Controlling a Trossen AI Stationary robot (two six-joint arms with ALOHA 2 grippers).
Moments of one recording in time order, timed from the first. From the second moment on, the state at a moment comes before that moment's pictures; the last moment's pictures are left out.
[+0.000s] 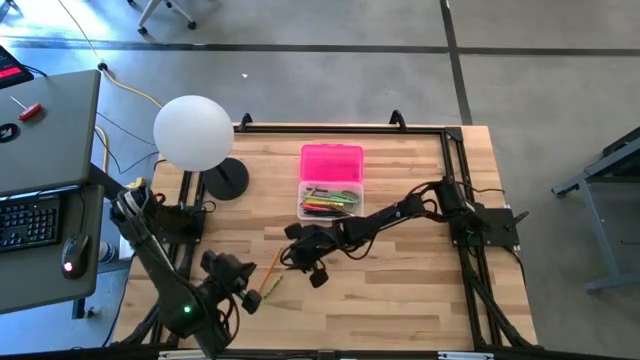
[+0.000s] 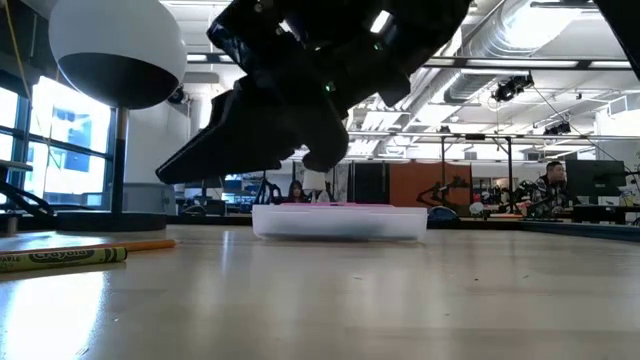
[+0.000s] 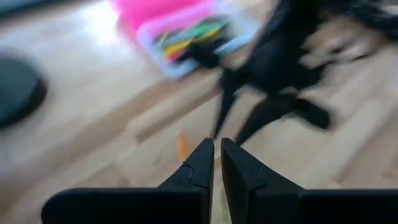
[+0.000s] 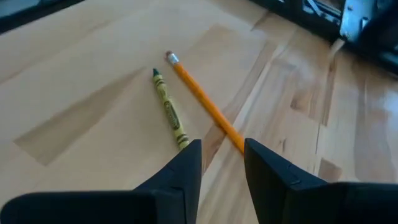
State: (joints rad) left arm -0.96 1.75 1.53 -1.55 -0.87 -2.03; right arm 0.18 2.17 1.40 0.23 -0.16 -0.34
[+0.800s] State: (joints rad) left arm -0.96 1.68 1.40 -1.57 -0.90 -2.15; right arm 0.06 2.38 1.64 0.15 -0.39 -0.50
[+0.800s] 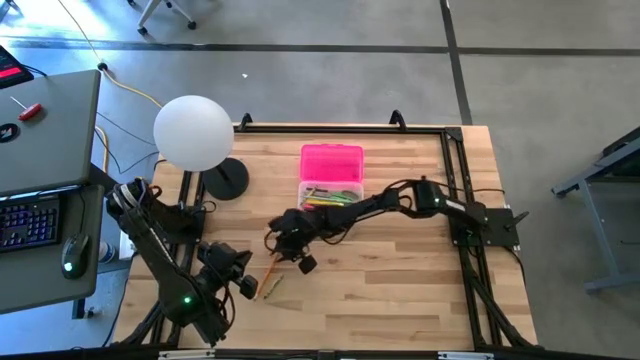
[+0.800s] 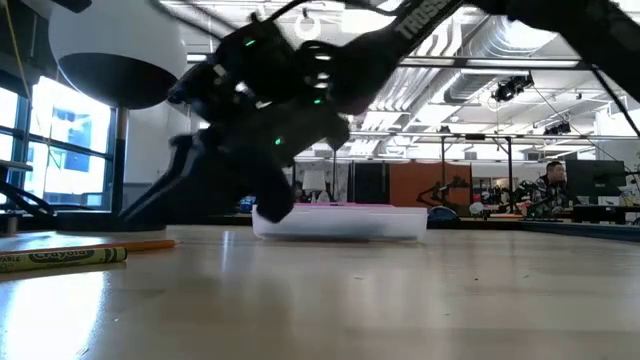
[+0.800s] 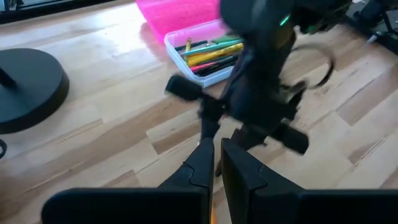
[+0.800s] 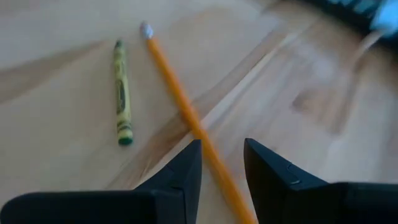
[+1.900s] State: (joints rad) left arm -0.96 1.68 1.40 -1.57 -0.87 -2.13; right arm 0.04 2.44 1.64 0.09 -0.53 -0.51
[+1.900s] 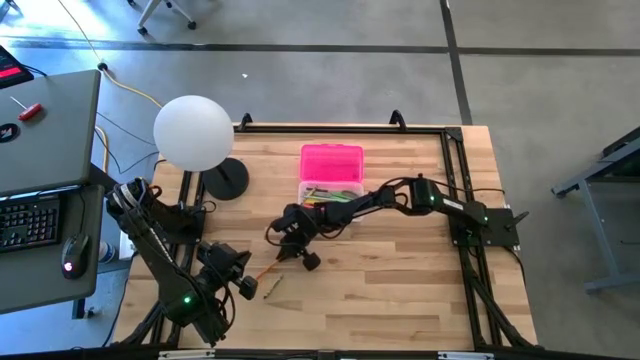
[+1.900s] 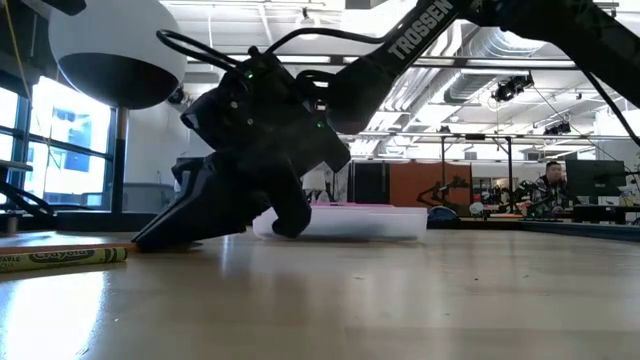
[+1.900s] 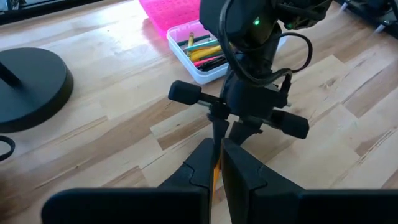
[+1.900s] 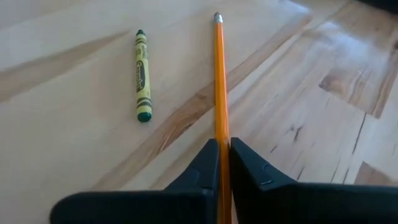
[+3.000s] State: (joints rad) left arm -0.96 1.68 1.40 -1.52 -0.88 -2.12; right arm -0.13 1.46 0.97 -0.20 0.05 -0.44
